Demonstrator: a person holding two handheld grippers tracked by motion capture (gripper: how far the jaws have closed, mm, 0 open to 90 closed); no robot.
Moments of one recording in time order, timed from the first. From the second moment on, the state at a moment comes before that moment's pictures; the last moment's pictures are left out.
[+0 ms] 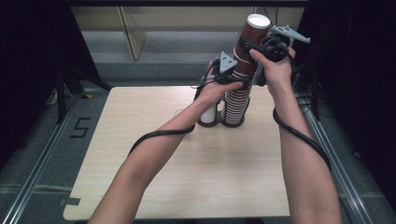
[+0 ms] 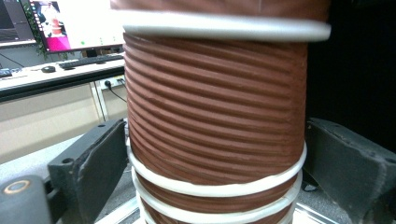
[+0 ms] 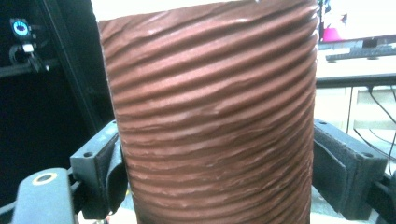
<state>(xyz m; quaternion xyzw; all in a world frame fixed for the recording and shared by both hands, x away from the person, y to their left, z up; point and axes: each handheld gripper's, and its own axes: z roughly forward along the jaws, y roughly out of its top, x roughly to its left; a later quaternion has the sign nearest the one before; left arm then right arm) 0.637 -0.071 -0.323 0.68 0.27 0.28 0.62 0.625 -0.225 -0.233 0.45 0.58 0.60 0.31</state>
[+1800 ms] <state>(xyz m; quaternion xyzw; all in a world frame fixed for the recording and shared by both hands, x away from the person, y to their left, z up) 0.456 0.042 -0.363 0.72 0.18 0.26 0.61 0.480 -0.280 -0.308 0.41 0.60 0.61 0.32</state>
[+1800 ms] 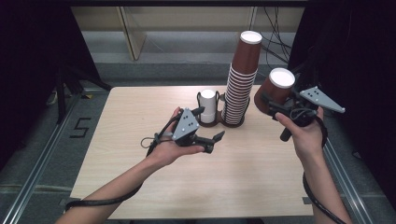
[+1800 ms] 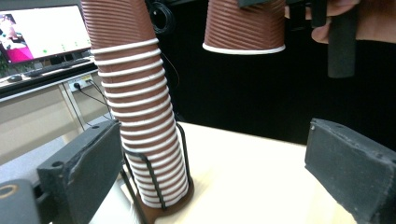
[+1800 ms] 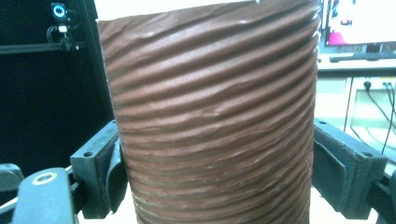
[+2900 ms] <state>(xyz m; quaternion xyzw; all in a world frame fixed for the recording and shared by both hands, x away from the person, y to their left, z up) 0.411 0.064 -0.439 0.74 0.20 0.24 0.60 0.438 -0.221 -0.408 0.44 0.63 0.62 0.17</state>
